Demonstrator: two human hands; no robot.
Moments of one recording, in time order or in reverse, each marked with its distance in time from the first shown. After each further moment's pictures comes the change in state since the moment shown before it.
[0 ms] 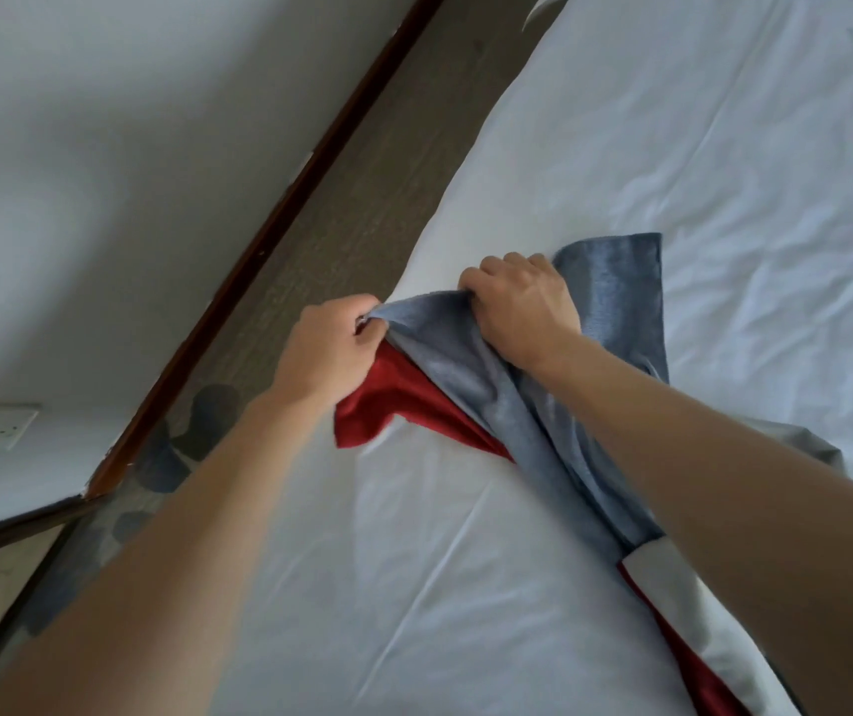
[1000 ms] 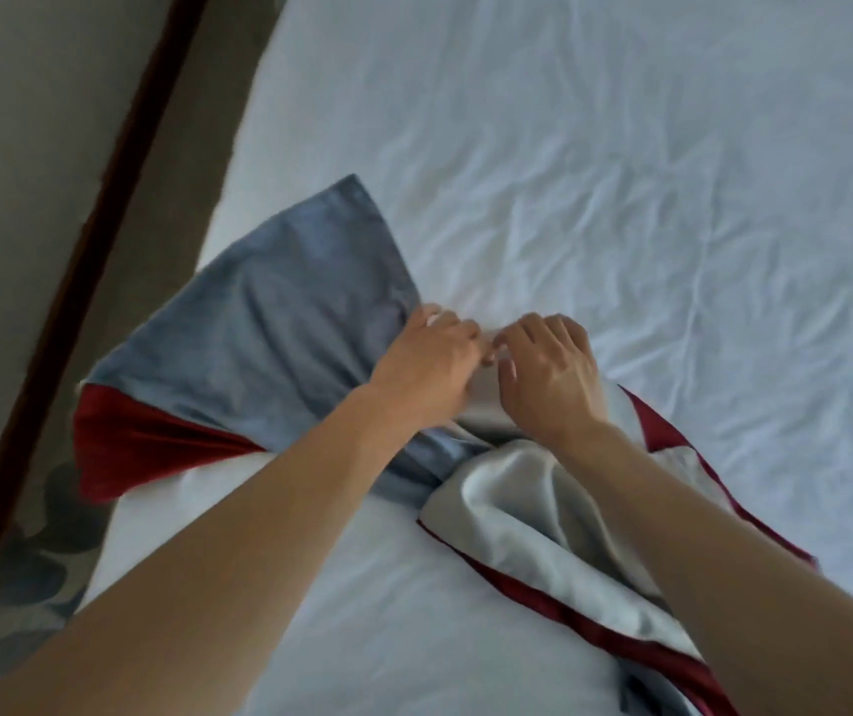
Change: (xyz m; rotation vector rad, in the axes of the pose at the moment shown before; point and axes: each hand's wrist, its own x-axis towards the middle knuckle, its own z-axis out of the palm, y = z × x) left_hand -0.038 0.200 0.146 0.383 -0.365 0.841; right_hand -0.225 0.100 -0.053 -0.003 0.093 0.491
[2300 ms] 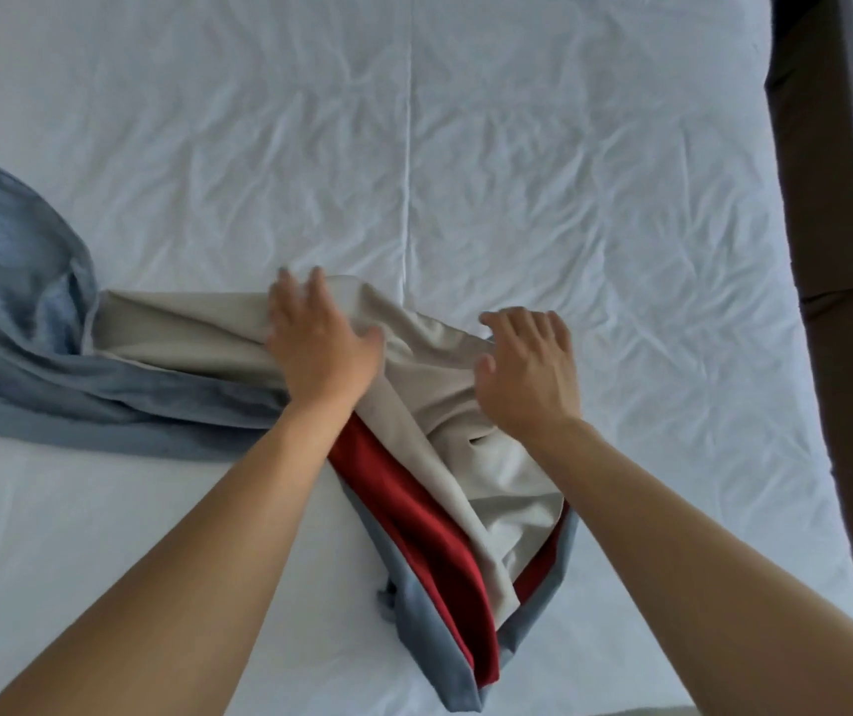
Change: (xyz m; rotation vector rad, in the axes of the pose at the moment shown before) left_hand 0.078 0.271 0.128 -0.030 0.245 -0.705; right_hand -0.225 0.265 -0.046 0.111 0.011 0.352
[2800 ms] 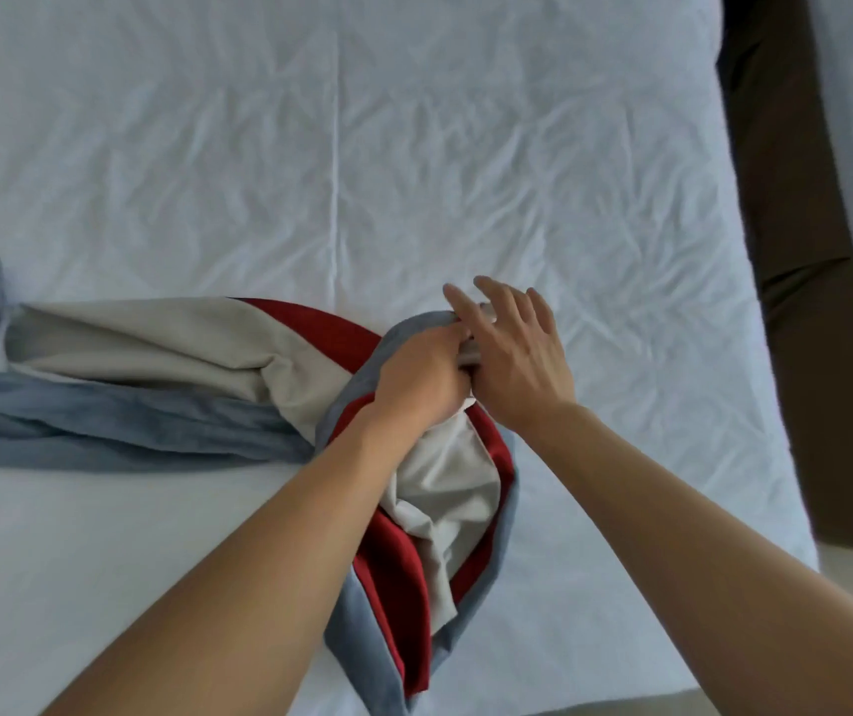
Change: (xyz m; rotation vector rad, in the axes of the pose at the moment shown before) left_hand -0.059 0.130 0.067 -0.109 -0.417 0.463; right_hand -0.008 0.073 -0.024 -0.010 -0.005 -0.153
